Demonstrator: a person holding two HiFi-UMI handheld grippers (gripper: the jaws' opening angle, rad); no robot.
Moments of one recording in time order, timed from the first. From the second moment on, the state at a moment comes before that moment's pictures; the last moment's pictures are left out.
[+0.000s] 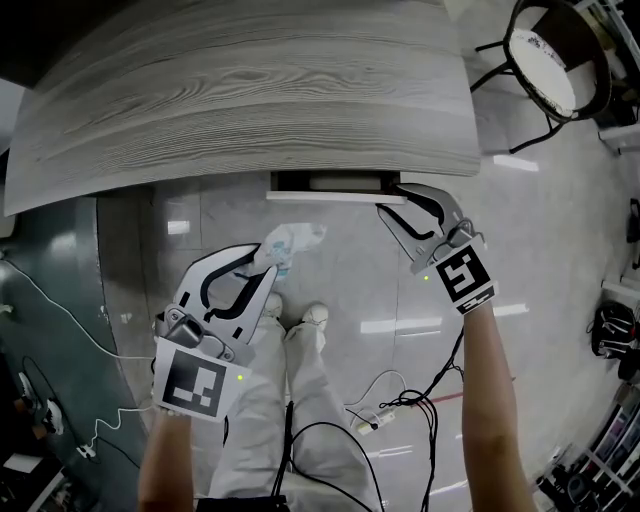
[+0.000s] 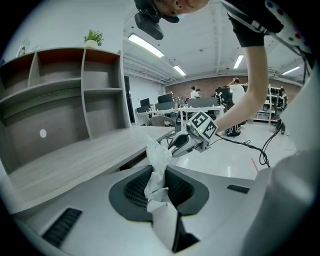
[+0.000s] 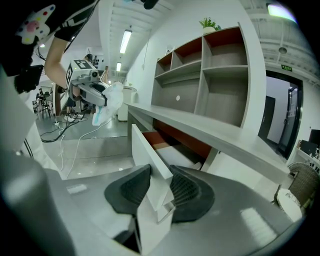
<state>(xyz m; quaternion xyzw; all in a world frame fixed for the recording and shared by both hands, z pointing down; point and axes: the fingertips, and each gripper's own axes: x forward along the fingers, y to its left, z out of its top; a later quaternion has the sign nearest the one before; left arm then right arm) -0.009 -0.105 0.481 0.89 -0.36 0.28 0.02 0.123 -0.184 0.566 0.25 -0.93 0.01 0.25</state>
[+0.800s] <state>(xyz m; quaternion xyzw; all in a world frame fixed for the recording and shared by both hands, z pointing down) 0.050 -0.173 0.495 0.82 -0.32 0.41 -0.22 0.125 -0.181 0.575 0.25 -0.93 -0.01 0.26</state>
